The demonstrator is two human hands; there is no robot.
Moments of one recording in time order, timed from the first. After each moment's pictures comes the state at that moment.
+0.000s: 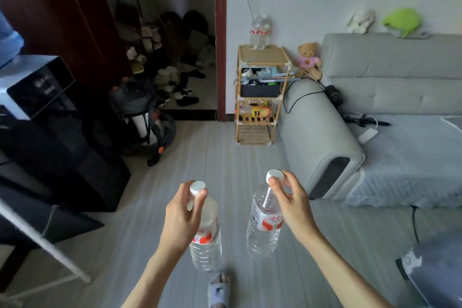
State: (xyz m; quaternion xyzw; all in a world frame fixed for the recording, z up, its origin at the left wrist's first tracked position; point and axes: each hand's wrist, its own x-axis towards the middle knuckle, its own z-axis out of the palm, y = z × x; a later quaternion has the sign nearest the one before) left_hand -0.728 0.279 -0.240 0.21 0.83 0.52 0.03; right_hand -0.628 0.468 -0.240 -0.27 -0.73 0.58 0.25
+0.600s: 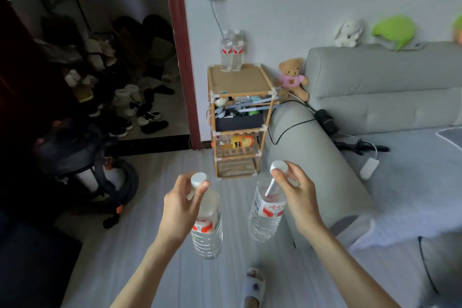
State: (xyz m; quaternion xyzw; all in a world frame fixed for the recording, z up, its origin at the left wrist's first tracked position) left_hand -1.040 0.557 -0.224 0.26 0.80 0.53 0.08; right_hand -0.908 0.733 -0.218 -0.34 -0.66 0.58 0.32
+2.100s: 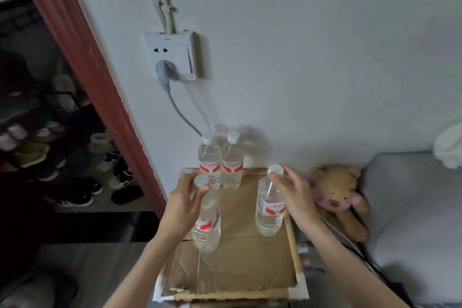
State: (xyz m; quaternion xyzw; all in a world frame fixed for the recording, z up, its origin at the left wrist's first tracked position) left_hand -1.568 1.125 -0.222 0.24 0.84 0.49 0.05; right_hand -1.458 1.327 -0.227 -0.26 -0.72 0.59 0.25
